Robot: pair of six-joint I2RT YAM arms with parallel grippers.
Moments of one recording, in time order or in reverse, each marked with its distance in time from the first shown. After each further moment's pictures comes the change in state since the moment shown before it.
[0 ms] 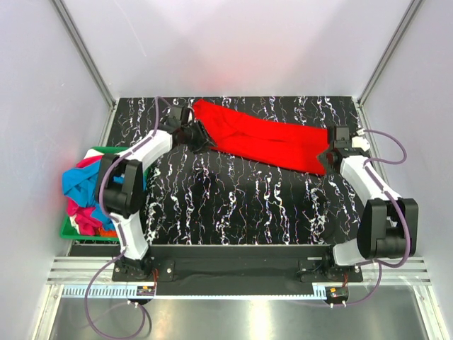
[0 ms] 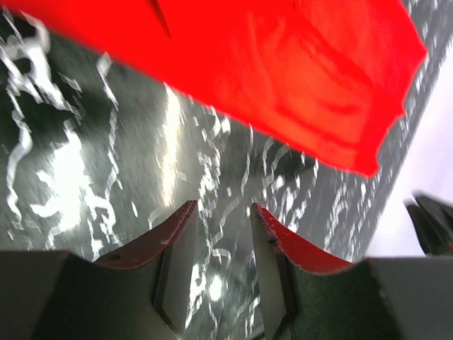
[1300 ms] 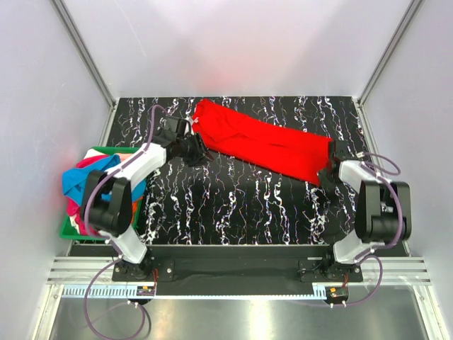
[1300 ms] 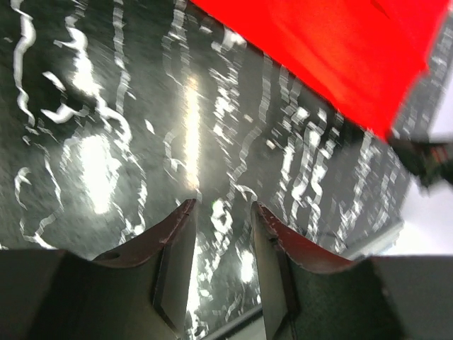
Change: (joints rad) left arm -0.026 -0.243 -0.237 -0.027 0.011 0.101; right arm -0.088 0.169 -0.122 0.050 -0.094 0.129
